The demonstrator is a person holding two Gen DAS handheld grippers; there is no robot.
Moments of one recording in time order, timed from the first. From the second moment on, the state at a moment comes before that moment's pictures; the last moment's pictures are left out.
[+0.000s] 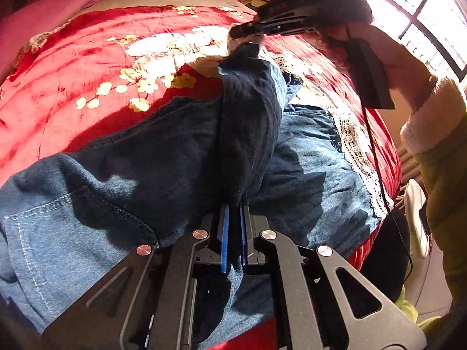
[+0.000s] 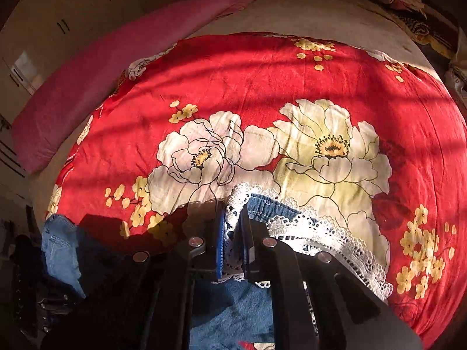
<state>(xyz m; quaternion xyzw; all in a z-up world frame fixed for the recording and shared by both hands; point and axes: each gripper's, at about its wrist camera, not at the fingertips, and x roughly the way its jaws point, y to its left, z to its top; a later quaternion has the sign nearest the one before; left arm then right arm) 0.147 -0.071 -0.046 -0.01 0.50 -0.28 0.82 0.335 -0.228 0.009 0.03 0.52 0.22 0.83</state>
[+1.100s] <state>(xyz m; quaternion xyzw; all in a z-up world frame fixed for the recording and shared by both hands) 0.084 -0.051 -0.048 0.08 0.47 -0.31 0.82 0.037 -0.345 -0.006 0.15 0.50 0.18 0.84</state>
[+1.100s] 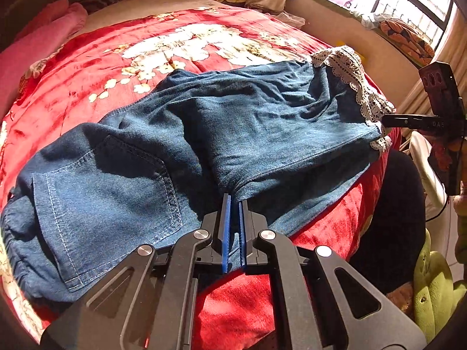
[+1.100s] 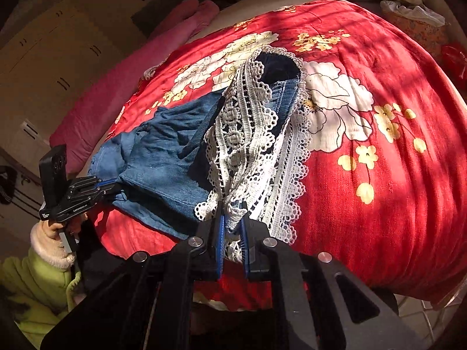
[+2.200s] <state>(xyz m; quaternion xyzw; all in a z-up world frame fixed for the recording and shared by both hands) 0.069 0.121 -0.005 -0.05 0.43 -0.09 0.90 0.122 -0.301 0.023 0.01 0.46 0.13 0.88</state>
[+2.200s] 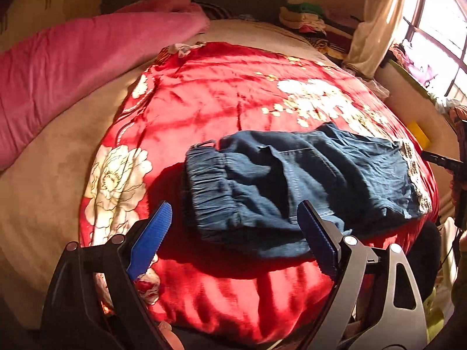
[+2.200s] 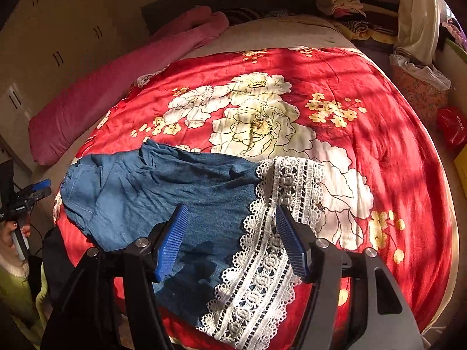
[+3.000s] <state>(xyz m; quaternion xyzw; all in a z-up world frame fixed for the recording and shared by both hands) 0.120 0.146 -0.052 -0.08 0.49 -0.07 0.87 0.158 -0.335 -0.037 0.04 0.52 0.04 0.85</state>
